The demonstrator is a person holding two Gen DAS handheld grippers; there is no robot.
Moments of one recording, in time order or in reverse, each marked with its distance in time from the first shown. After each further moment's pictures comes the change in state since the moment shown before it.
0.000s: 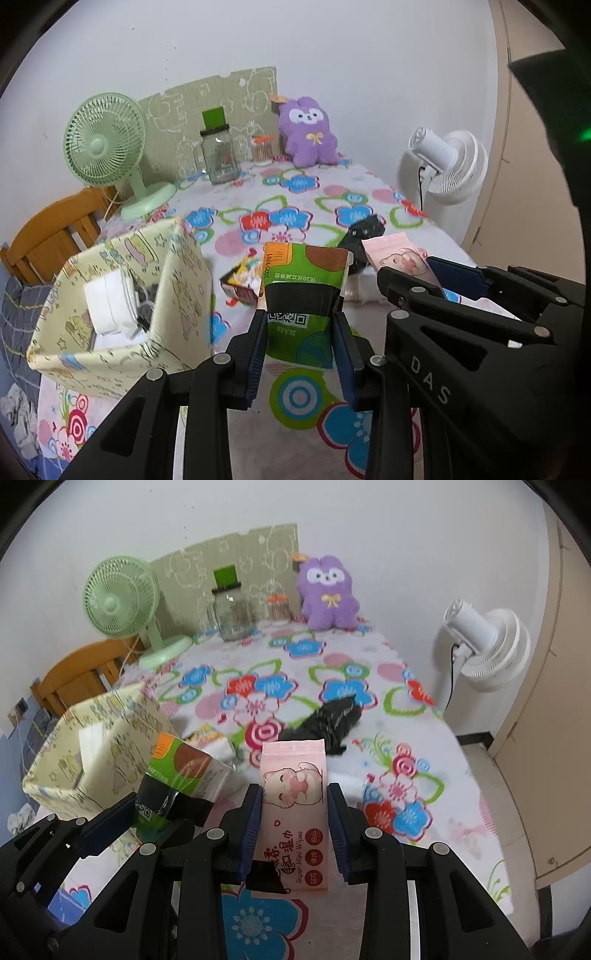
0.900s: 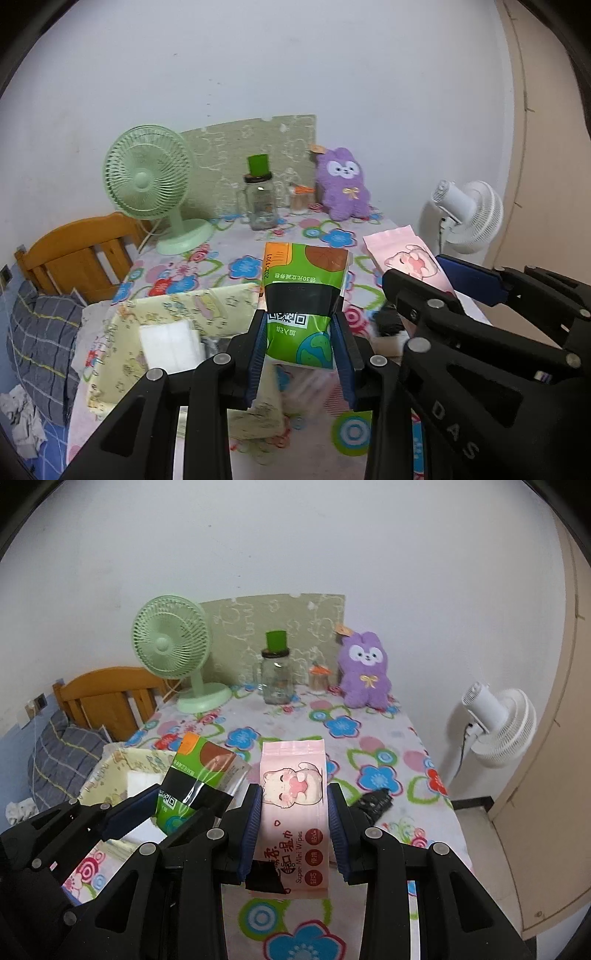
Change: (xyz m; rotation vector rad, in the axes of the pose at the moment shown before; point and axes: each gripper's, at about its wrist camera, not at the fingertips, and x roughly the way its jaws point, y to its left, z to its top) left arm -0.042 0.065 0.037 -0.063 -0.131 0.049; right arm -0.055 0.069 0.049 -0.132 -0.176 0.030
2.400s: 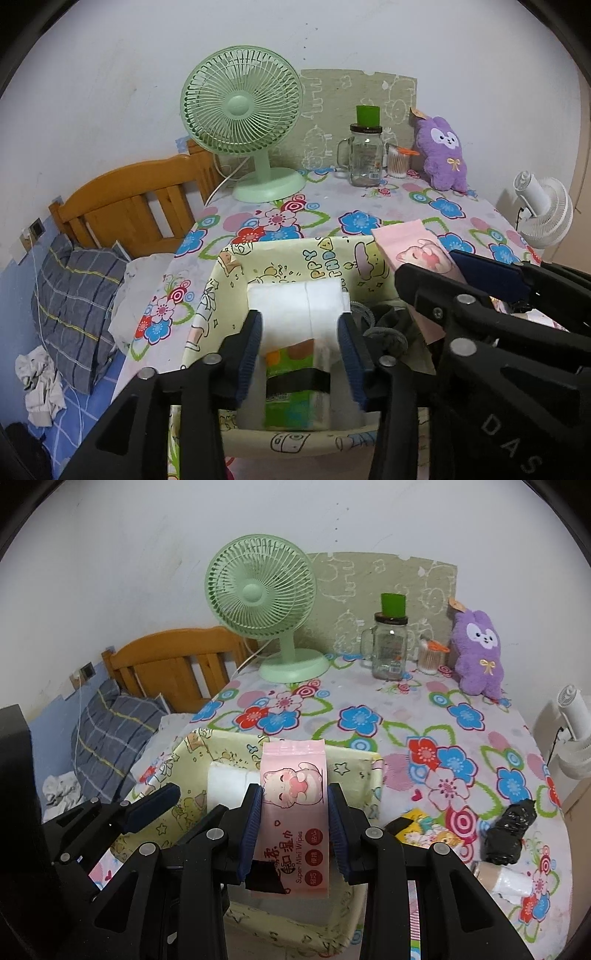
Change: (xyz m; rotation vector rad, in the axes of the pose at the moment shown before) left arm 0.054 0.131 -0.038 -0.097 0.129 0.163; right arm 0.094 0.125 0.007 -0.065 0.119 0.238
